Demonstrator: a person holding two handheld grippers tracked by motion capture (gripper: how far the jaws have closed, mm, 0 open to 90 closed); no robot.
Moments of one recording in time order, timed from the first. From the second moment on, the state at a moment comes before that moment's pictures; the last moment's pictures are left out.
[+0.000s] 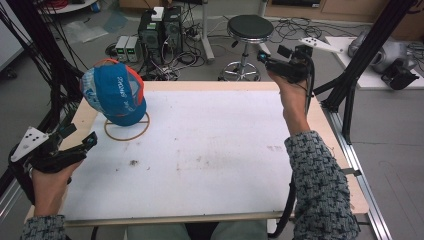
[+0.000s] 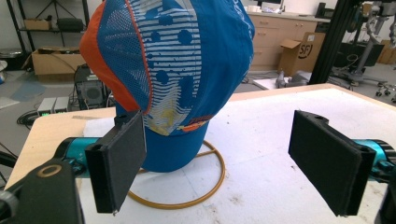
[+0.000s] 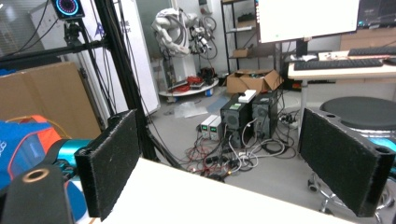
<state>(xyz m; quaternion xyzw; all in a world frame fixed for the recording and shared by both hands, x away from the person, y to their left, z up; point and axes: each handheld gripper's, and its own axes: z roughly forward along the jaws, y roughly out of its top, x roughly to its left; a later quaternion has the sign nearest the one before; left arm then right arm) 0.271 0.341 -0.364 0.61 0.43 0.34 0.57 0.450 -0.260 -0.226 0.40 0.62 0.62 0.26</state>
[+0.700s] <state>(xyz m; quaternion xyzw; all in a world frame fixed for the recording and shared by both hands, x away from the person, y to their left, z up) 0.271 0.340 -0.365 0.61 0.44 0.34 0.57 0.386 -0.301 -0.291 0.41 0.61 0.62 0.27</state>
